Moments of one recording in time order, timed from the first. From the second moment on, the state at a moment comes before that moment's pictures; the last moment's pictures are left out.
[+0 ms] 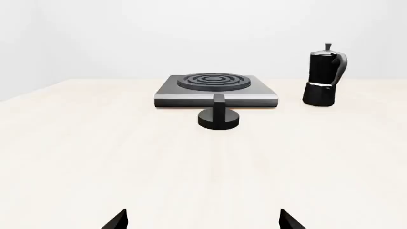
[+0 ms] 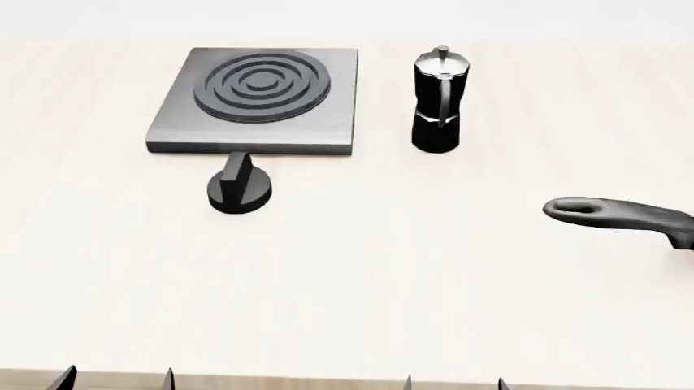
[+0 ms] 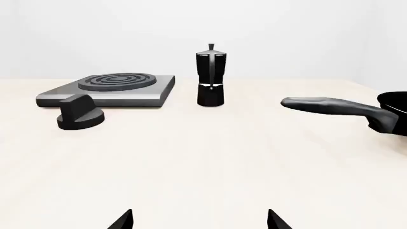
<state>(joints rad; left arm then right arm) 0.00 0.00 0.00 0.00 0.00 0.00 0.00 0.00 0.00 0.00 0.00 0.00 0.00 0.00</state>
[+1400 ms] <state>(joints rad) 0.05 -0.10 0.13 0.12 -0.04 -0.01 -0.12 -0.03 0.10 -0.10 -0.10 0.03 0.03 0.14</state>
